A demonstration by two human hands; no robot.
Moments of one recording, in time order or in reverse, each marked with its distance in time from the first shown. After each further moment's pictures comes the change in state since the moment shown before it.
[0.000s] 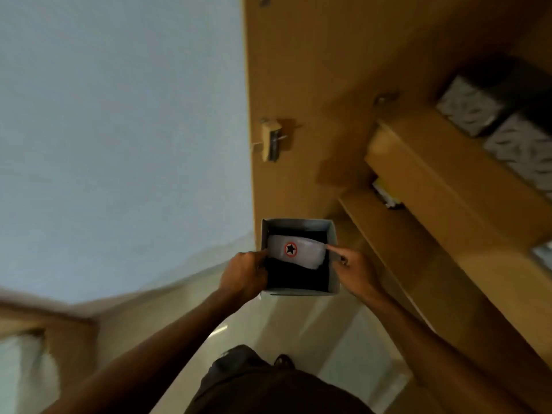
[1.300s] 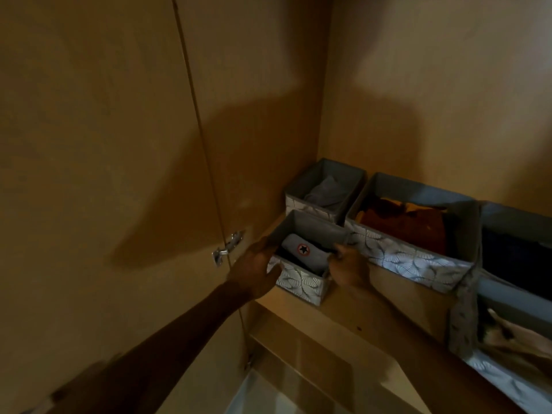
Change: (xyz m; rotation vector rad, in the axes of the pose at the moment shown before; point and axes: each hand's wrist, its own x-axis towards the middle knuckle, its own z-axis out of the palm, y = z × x) left_hand 0.377 0.381 0.025 0.191 -0.068 0.871; right_hand 0.245 0.118 -0.331 0.322 0.658 0.406
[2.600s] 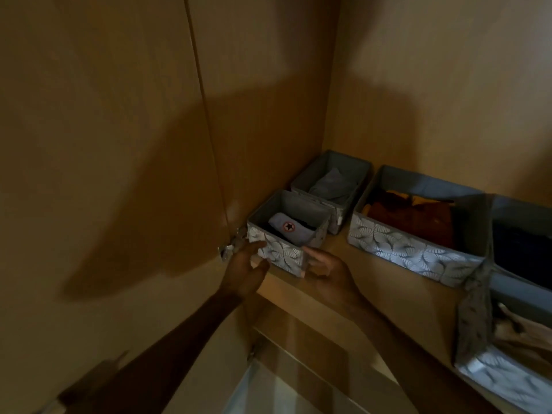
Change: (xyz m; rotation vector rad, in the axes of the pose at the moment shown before) left_hand -0.008 -0.049 0.018 -0.563 0.168 -0.269; right_hand -0.039 -0.006 0.038 0.283 -0.245 -0.248
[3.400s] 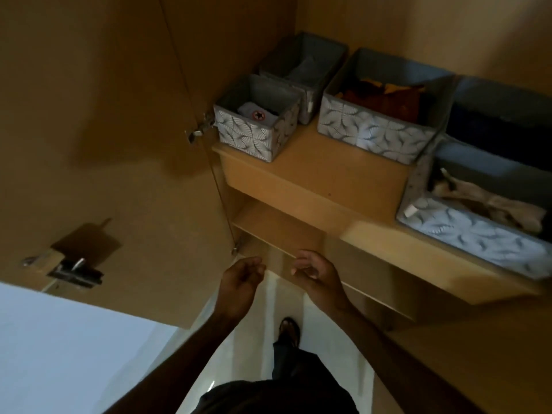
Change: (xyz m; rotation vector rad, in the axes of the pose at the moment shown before) left_hand -0.274 -0.027 0.076 -0.394 -0.063 -0.461; right_hand -0.249 0.079 0.031 0.154 0.034 0.342
